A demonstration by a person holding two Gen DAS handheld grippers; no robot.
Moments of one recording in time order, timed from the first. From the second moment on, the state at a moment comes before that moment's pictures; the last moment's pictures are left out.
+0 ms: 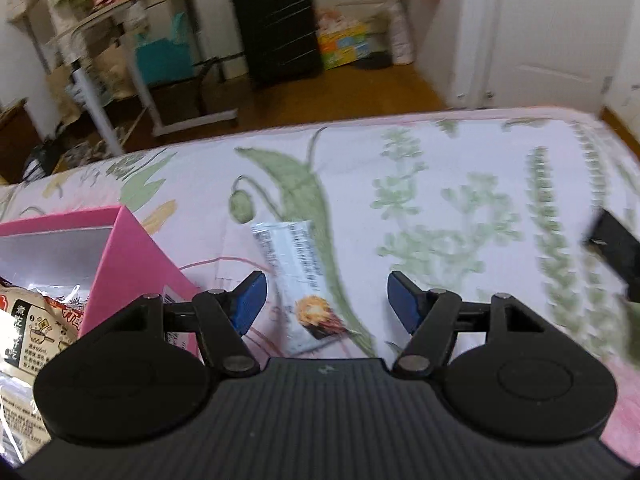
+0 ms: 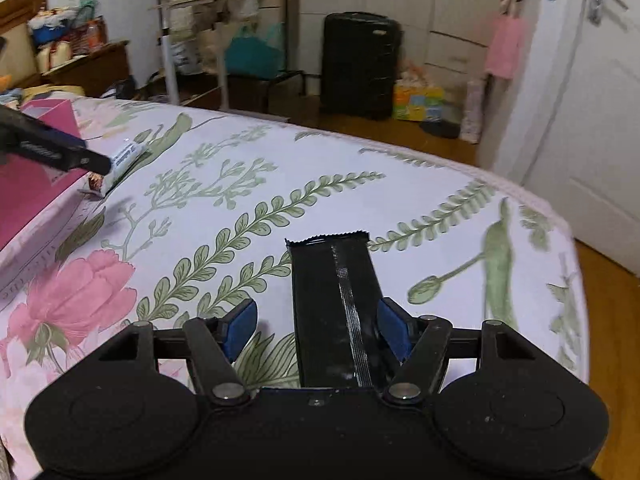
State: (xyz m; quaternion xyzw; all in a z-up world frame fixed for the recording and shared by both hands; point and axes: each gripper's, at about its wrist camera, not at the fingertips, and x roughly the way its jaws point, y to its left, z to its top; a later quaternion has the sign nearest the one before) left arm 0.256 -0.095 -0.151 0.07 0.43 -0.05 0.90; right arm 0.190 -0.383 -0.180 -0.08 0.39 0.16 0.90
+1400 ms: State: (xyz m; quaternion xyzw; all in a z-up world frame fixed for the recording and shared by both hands) left arm 0.143 -0.023 -0.058 -0.02 0.51 -0.12 0.85; right arm 0.100 -0.234 -0.081 0.11 0.43 0.21 0.87
